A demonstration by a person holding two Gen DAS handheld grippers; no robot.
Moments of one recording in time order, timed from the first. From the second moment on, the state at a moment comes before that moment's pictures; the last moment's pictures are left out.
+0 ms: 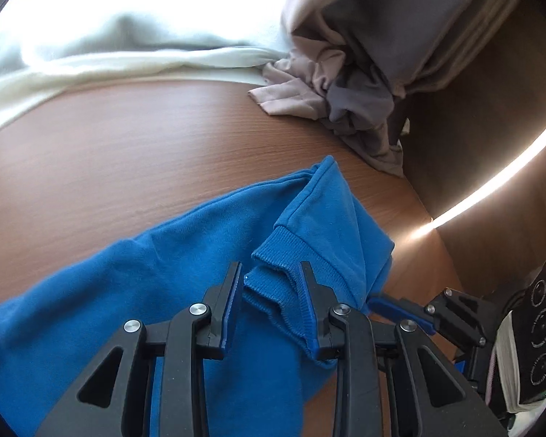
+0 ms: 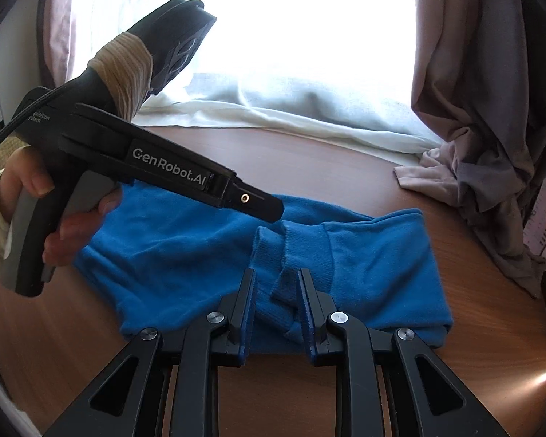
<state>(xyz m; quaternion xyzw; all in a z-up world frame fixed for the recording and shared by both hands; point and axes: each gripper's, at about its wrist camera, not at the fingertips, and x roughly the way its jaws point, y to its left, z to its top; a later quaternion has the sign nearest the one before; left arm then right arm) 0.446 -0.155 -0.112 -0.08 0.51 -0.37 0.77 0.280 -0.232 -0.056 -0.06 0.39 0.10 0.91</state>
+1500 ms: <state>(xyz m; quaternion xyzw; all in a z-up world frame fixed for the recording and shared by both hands) 0.480 -0.129 -0.142 -0.11 0.51 -0.32 0.79 0.338 -0.218 -0.091 -0.01 0.42 0.12 0.90</state>
